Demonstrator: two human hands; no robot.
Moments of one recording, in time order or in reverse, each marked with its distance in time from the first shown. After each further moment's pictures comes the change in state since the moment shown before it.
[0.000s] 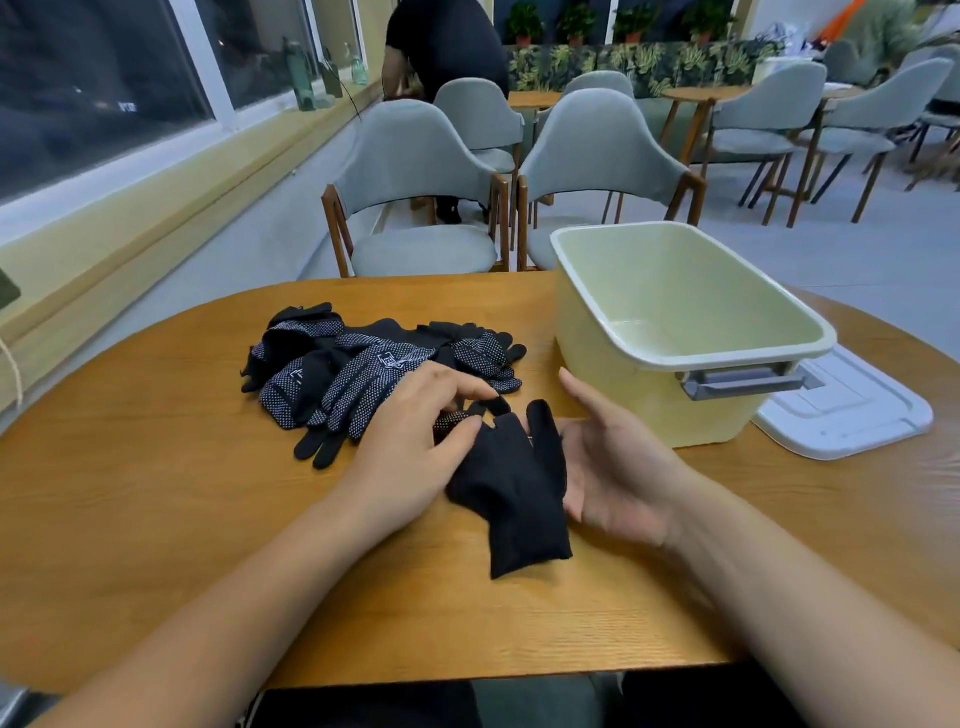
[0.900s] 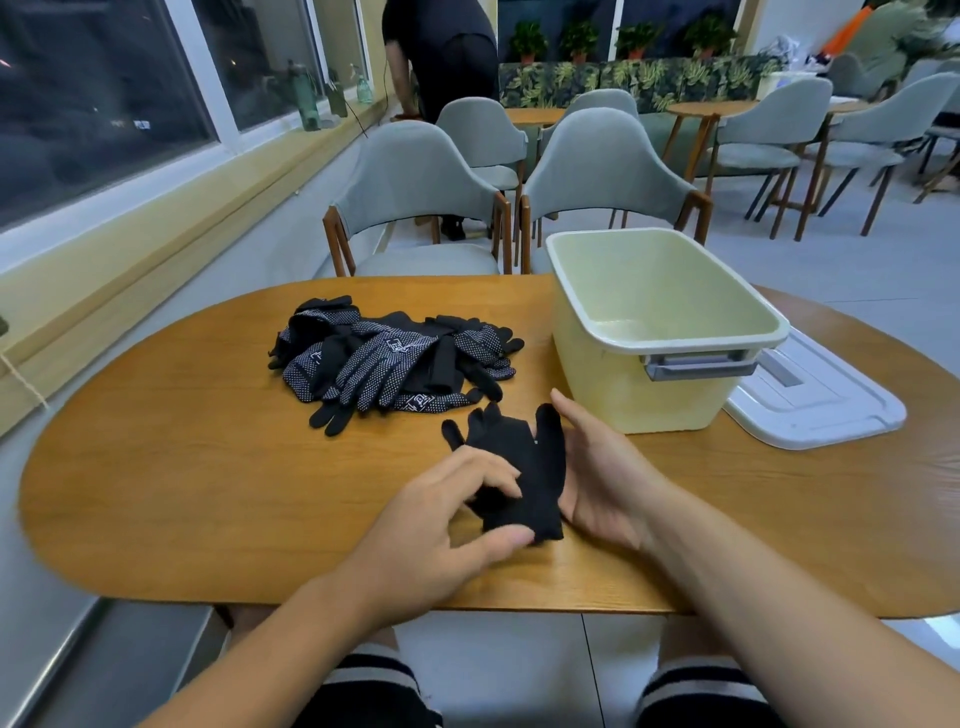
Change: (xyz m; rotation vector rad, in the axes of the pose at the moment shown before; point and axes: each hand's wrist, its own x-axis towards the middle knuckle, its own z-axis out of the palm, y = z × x) left_hand -0.007 -0.001 0.017 -0.132 -0.223 0.072; right_hand 0.046 -0.024 -0.021 -0.047 0.160 -0.096
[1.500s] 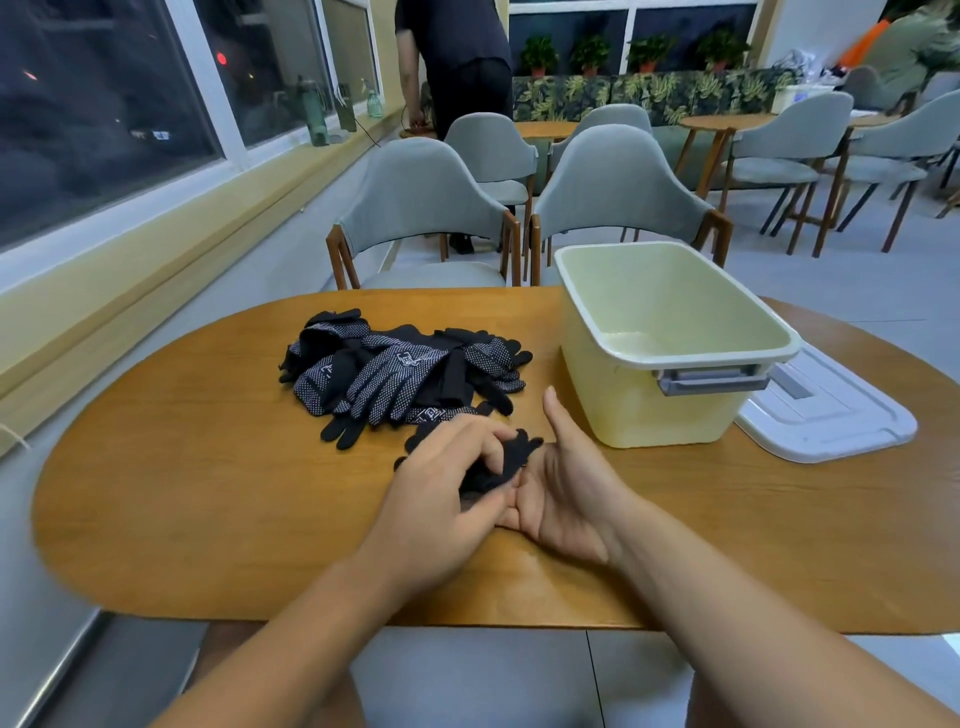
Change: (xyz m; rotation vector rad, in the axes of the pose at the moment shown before) left_hand 0.077 -0.029 -0.010 0.123 0.266 0.064; right_hand 0.074 -0.020 0.003 -0.068 -0.094 0.046
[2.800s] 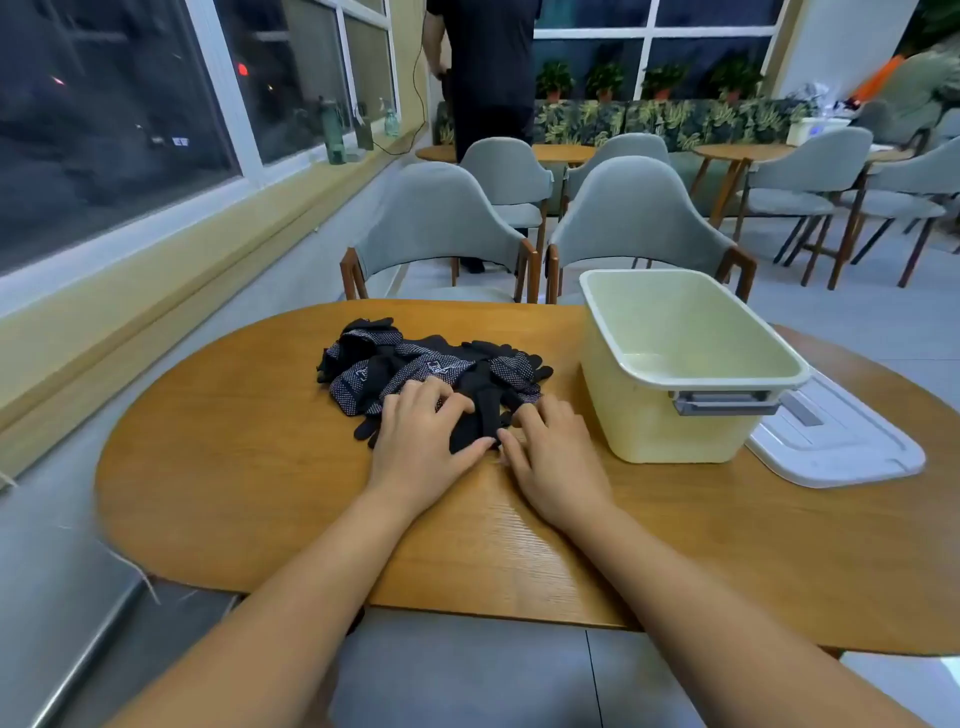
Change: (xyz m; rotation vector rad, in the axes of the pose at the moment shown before) left_hand 0.097 -0.146 0.009 0.655 0.116 -0.025; right_hand 0.113 -0.034 -0.047 -1.872 0.735 -0.768
